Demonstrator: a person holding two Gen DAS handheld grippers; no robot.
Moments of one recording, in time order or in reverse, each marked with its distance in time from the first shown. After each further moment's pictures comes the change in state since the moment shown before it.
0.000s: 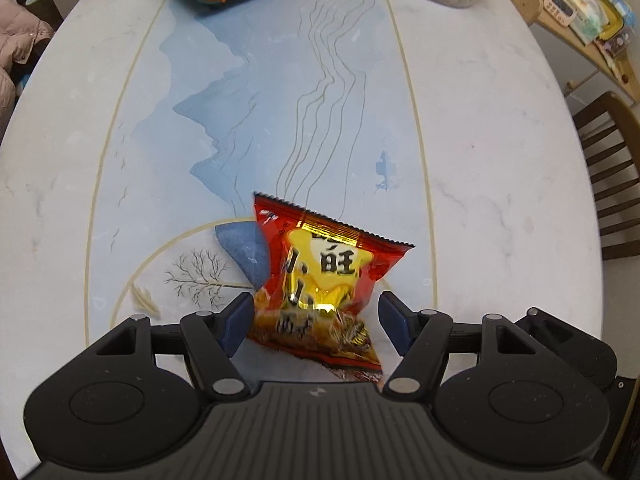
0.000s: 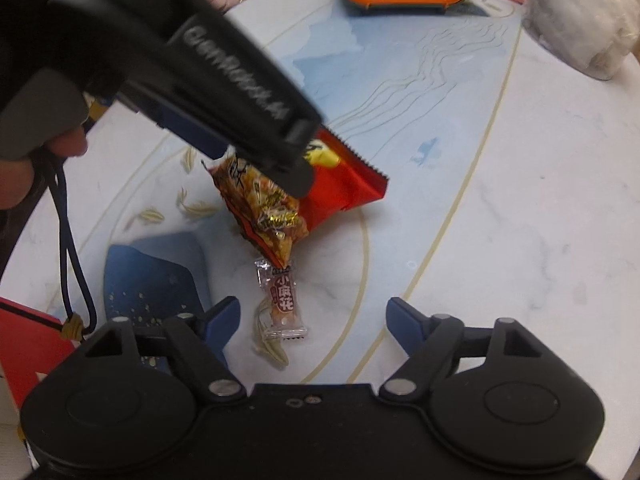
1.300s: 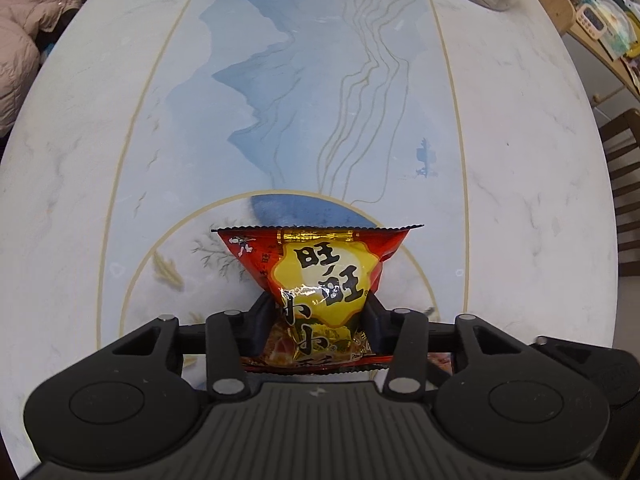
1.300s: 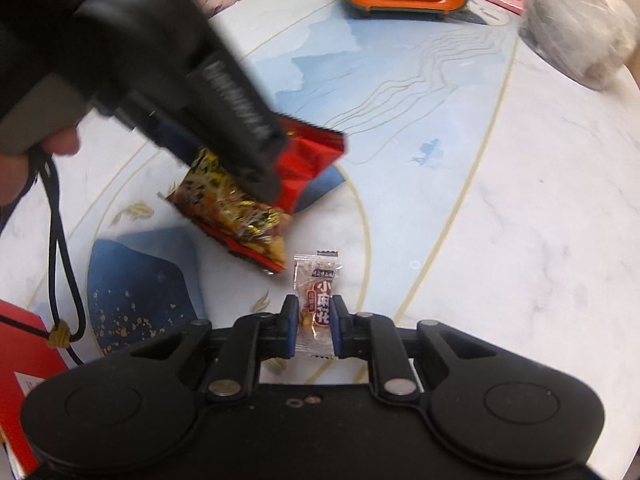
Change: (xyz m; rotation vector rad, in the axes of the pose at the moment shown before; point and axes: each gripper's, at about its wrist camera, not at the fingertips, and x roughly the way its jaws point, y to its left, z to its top) left arm 0.002 0.024 -0.016 -0.096 0.013 0.021; right arm -0.014 0.013 -0.005 0.025 -0.048 -0.056
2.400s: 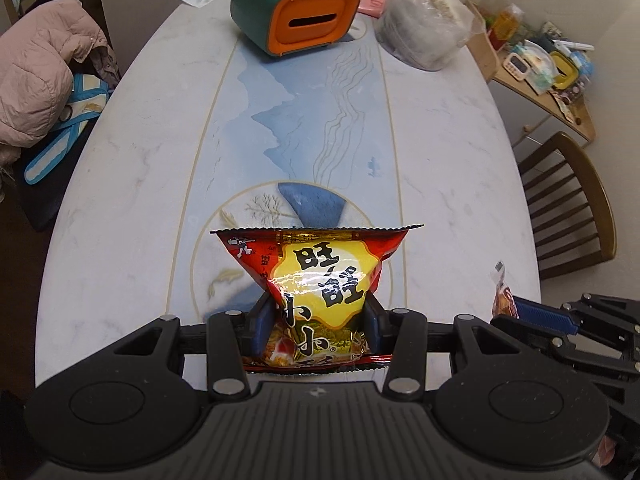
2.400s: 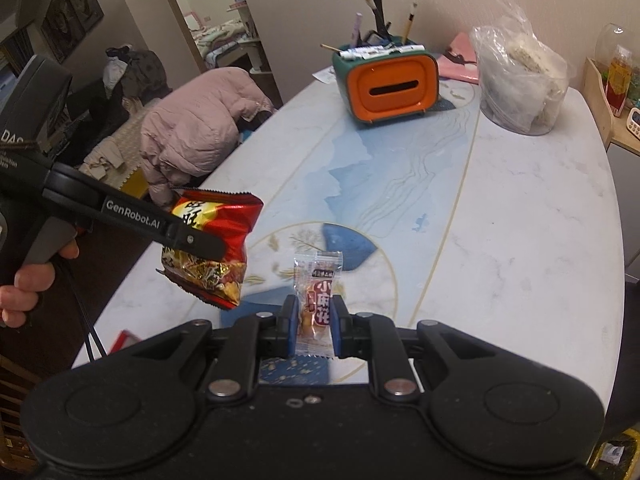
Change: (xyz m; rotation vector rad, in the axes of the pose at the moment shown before) left arm -0.164 0.036 -0.104 0.024 -0.175 -0.105; right arm -0.166 0.037 -0.029 0.108 -0.228 0.088
